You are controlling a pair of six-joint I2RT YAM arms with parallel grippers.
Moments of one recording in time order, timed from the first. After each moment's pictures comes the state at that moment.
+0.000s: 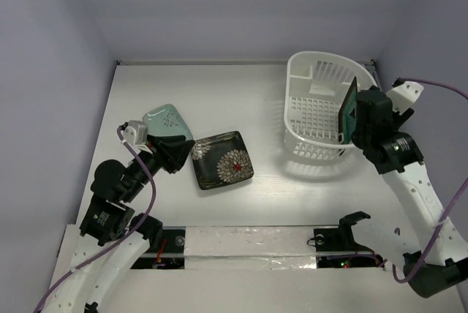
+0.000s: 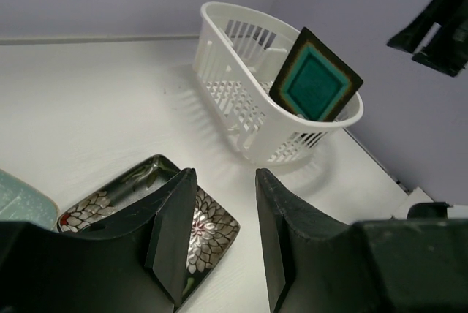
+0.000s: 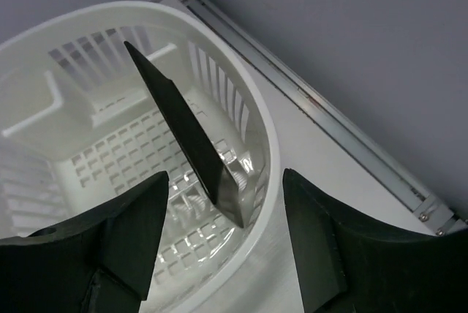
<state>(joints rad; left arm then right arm) -0.44 0.37 0.69 -0.25 0.21 -0.42 0.36 0.95 1.19 -0.75 0.97 0.56</state>
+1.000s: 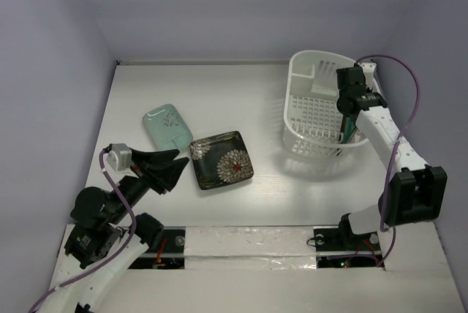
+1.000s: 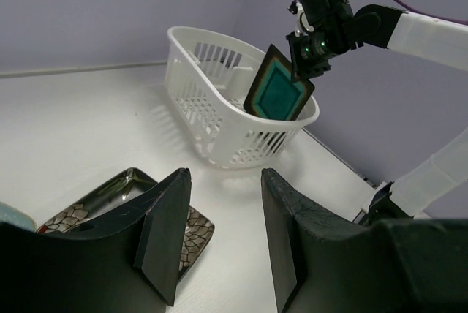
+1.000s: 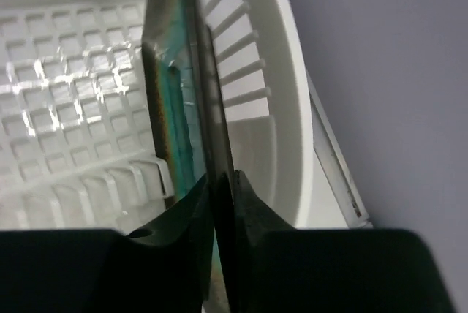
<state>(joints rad) -0.60 0.16 0.69 -0.34 0.13 -0.40 0.12 1.45 1.28 -0.67 0.72 0.21</state>
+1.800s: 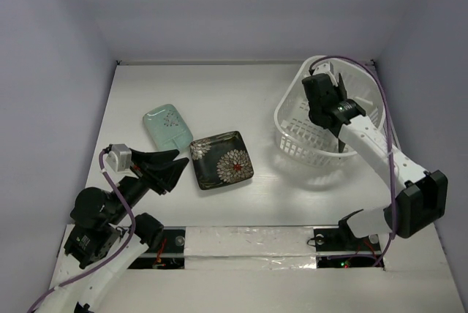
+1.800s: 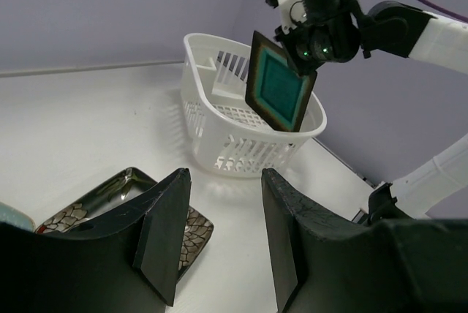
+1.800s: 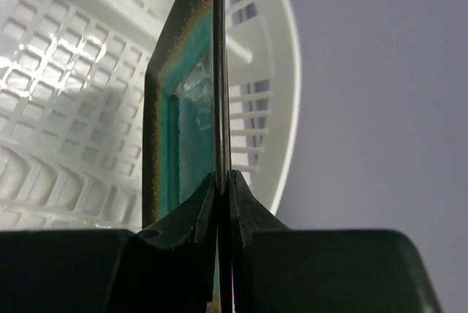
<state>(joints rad) -0.61 0.15 0.69 -0.35 0.12 -0.40 0.45 1.40 1.28 -0.68 0.93 -0.15</state>
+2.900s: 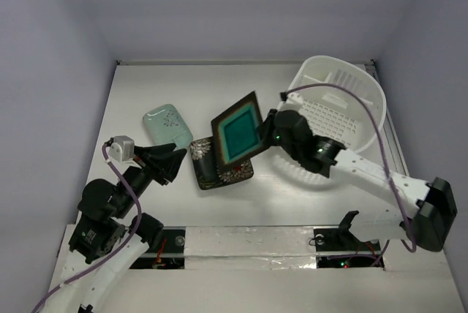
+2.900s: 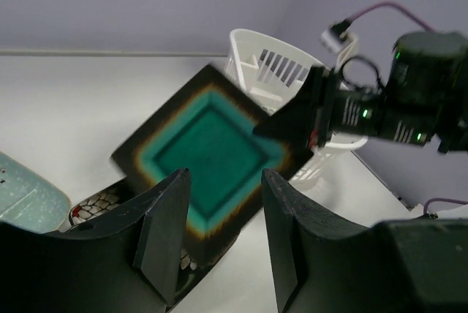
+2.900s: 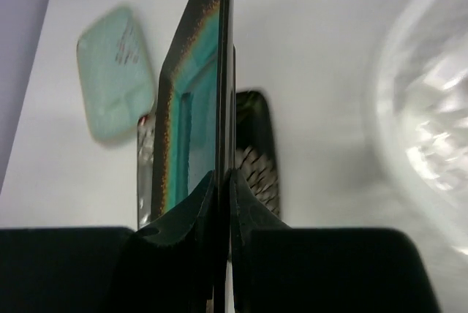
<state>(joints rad) -0.55 0.20 0.69 -0.35 0.05 -0.42 0.85 1.21 1.03 -0.22 0.44 0.66</state>
